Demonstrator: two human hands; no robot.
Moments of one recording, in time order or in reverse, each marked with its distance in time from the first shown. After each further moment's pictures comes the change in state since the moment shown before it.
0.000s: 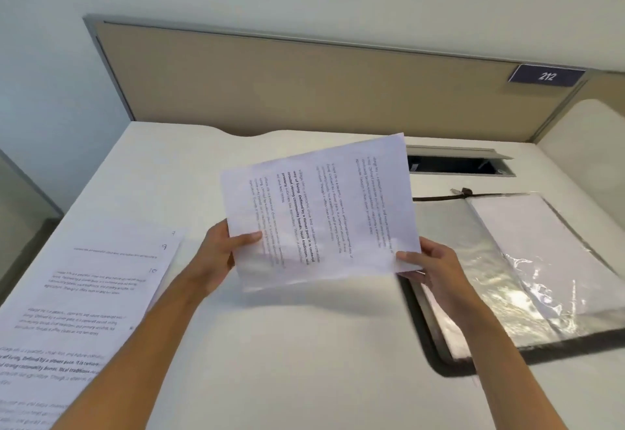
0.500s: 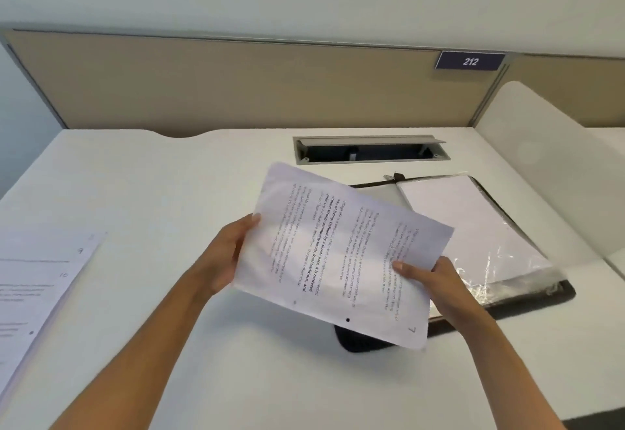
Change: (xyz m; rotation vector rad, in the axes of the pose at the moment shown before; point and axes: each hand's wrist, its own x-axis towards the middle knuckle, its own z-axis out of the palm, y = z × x) left_hand 0.007 -0.031 0.171 -0.057 -0.106 -0.201; right_hand -0.046 0.025 -0.156 -0.012 0.090 0.006
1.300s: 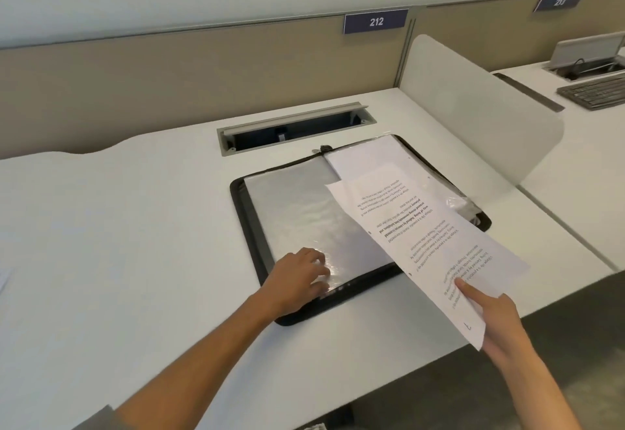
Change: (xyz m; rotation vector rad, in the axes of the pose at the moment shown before) left_hand 0.042 -0.136 0.165 1.704 -0.377 0.596; right_hand -0.110 0.087 -0.153 0.325 0.492 0.146
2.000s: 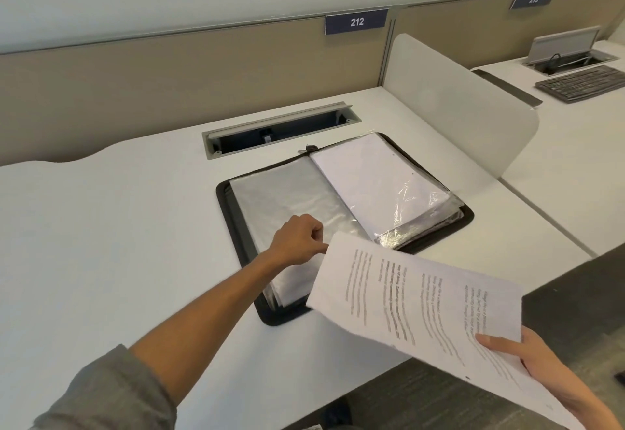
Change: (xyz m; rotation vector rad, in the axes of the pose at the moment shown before) left_hand 0.064 0.019 -0.042 -0.357 -0.019 -0.317; right_hand -0.038 -0.007 -0.072 -0.244 -0.189 0.340
